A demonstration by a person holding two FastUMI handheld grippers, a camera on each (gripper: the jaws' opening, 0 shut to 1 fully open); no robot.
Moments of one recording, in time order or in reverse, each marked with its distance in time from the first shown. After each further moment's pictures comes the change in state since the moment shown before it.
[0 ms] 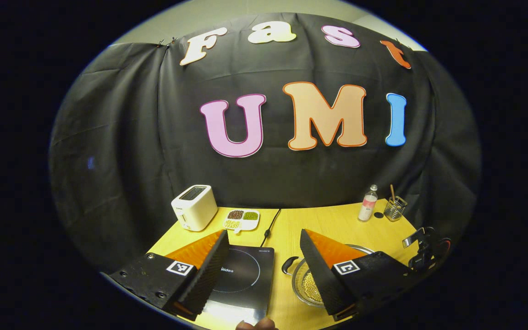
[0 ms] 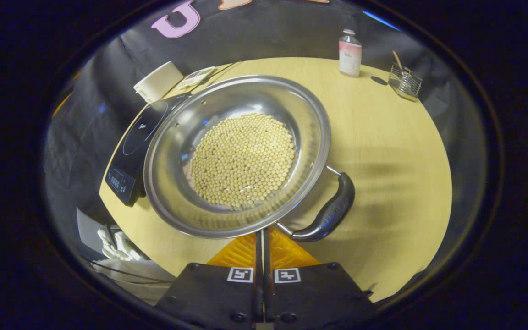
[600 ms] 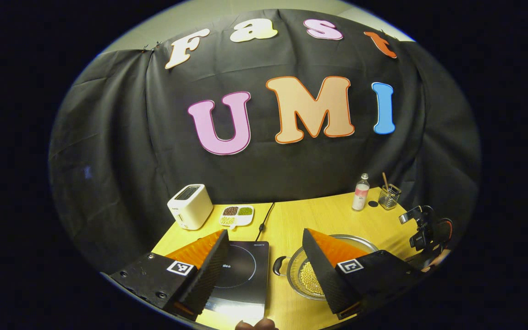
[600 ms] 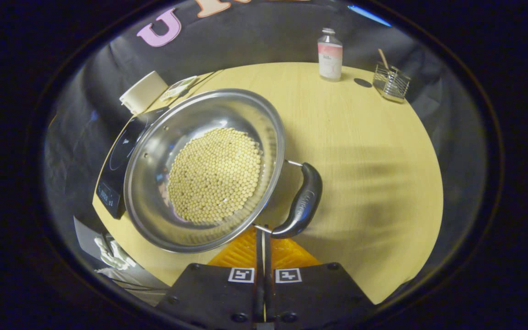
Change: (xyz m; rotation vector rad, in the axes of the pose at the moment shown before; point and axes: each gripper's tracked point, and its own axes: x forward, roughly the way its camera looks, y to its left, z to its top) left arm -0.007 -0.021 -0.013 0.038 0.045 -0.044; right arm 0.007 -0.046 0.030 0.044 -0.027 -0.051
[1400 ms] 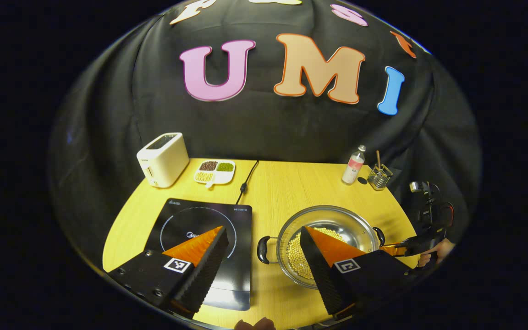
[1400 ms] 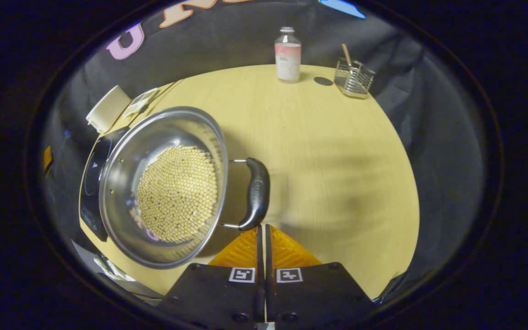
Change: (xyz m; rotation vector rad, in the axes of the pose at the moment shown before) left arm 0.056 0.002 -0.094 -0.153 0.280 -0.154; right arm -0.016 -0.052 0.023 0.126 -0.020 -0.199
